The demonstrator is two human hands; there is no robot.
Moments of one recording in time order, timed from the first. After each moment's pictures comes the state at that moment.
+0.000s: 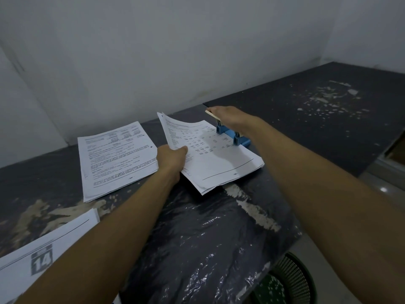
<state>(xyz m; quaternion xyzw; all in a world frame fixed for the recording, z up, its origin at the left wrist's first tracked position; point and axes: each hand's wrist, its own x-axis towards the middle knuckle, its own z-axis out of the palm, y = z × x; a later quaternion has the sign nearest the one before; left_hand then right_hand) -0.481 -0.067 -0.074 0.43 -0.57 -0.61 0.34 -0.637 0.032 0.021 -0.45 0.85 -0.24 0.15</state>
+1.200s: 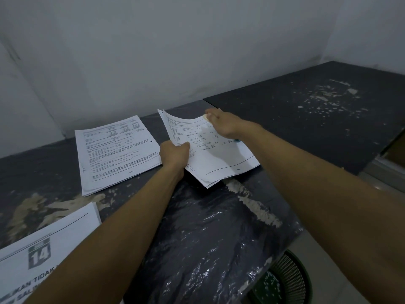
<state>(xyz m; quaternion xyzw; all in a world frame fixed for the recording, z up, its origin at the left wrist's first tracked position) -0.483 -0.057 -0.075 0.45 -0.58 -0.59 0.34 -0.623 0.028 0.002 -0.47 0.85 -0.21 0.12</state>
